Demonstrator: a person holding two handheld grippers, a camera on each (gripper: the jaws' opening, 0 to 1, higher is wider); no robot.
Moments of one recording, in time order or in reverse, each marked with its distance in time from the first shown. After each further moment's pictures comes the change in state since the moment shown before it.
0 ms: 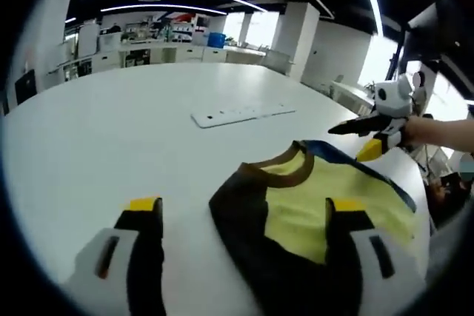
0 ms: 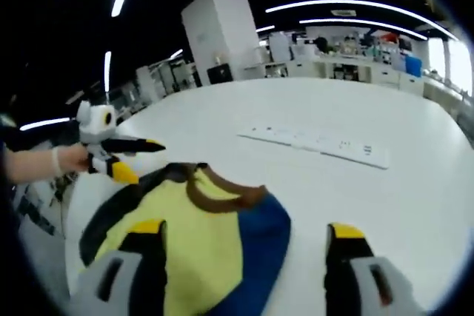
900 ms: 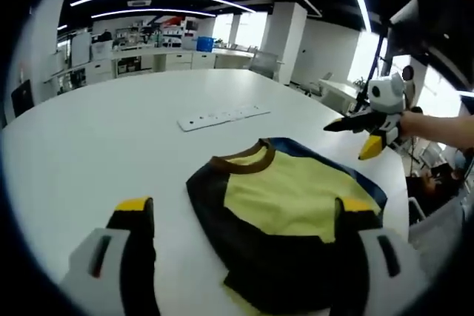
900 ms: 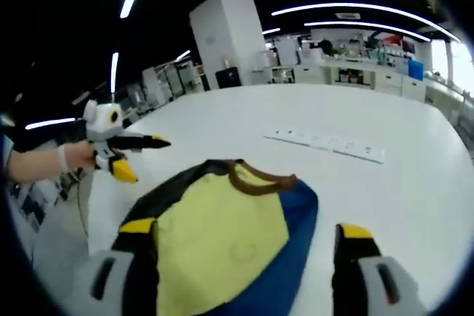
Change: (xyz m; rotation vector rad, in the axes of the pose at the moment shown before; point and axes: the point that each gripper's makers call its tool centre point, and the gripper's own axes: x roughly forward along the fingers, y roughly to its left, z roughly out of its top) left arm -0.076 -0.051 -0.003 0.027 -0.011 -0.024; right arm -0.069 0.062 -0.018 -0.002 -0.009 0.028
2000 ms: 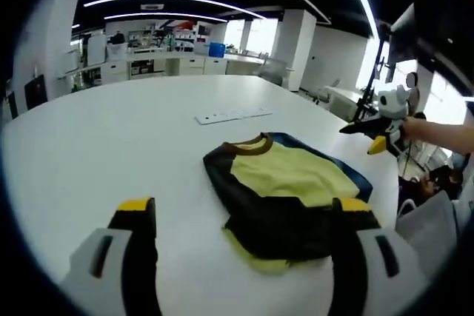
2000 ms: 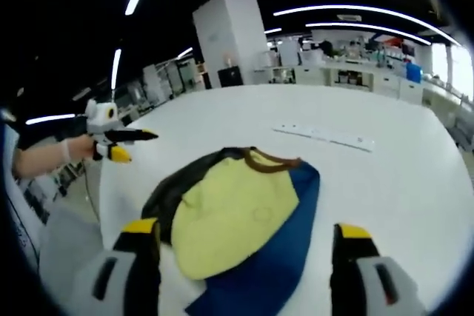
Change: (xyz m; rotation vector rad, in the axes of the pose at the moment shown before) left arm -0.084 0.004 -0.029 -0.027 -0.023 0.059; right arm -0.061 0.029 -0.027 -0.005 -0.005 -0.028
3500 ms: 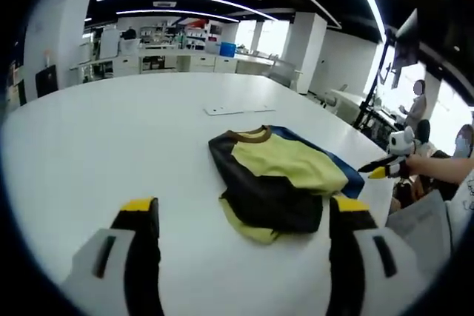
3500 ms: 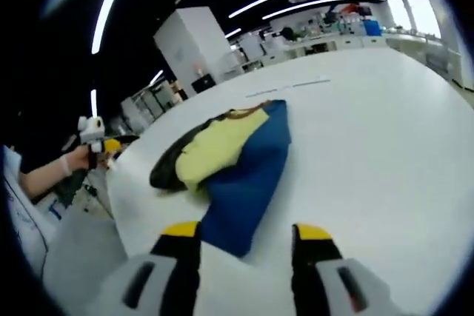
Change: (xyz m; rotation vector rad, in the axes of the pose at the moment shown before) left arm -0.048 -0.006 -0.024 -0.056 -0.012 0.052; right arm -0.052 0.001 -0.127 0.281 -0.027 -0.014
